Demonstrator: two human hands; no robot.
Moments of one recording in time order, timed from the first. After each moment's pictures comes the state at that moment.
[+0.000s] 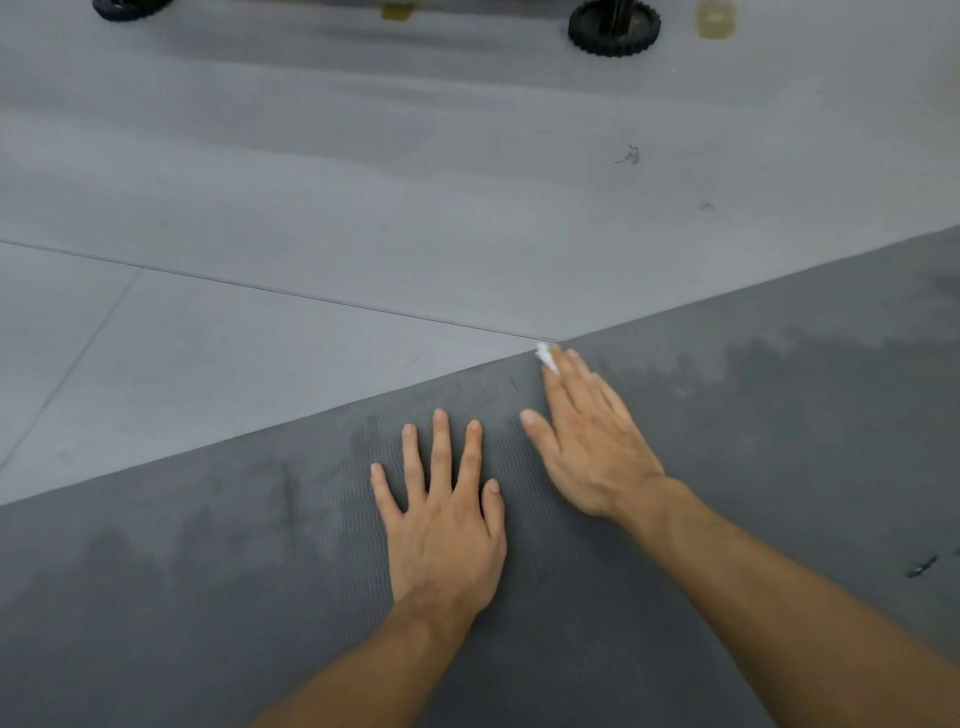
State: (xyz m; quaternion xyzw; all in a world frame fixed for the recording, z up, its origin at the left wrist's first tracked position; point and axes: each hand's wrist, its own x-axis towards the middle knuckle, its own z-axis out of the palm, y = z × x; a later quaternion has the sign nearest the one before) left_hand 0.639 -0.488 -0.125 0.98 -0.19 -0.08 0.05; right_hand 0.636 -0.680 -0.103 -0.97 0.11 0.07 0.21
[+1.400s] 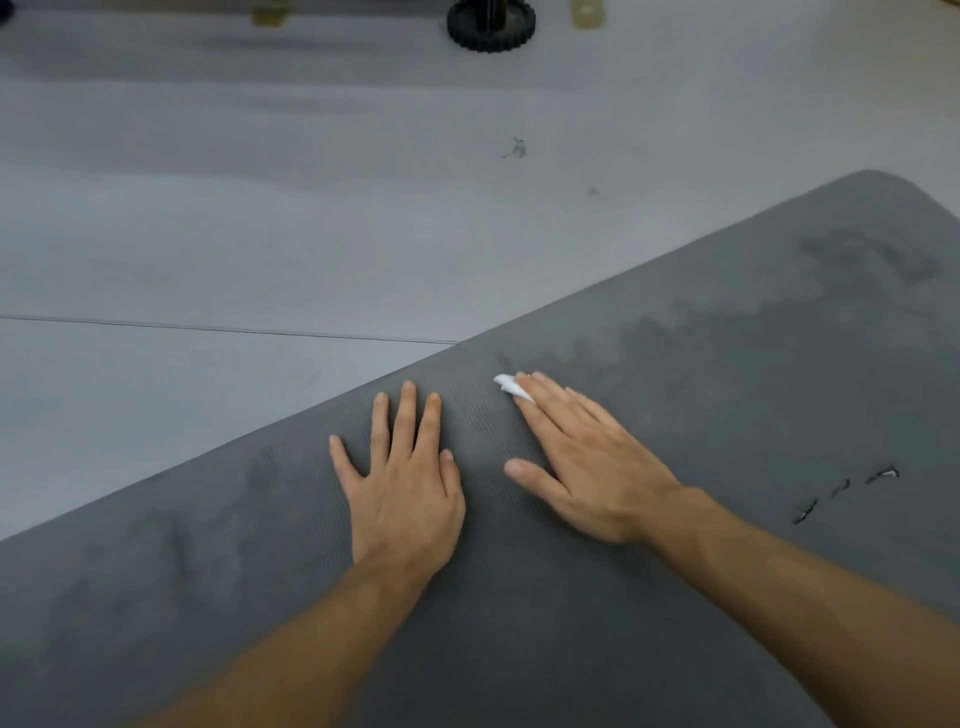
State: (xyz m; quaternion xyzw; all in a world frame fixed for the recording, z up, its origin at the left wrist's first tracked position) left_hand 0.660 -0.549 -0.121 0.96 -0.26 -0.09 0.07; right_hand 0.566 -0.748 -0.095 -0.98 0.03 0.09 0.17
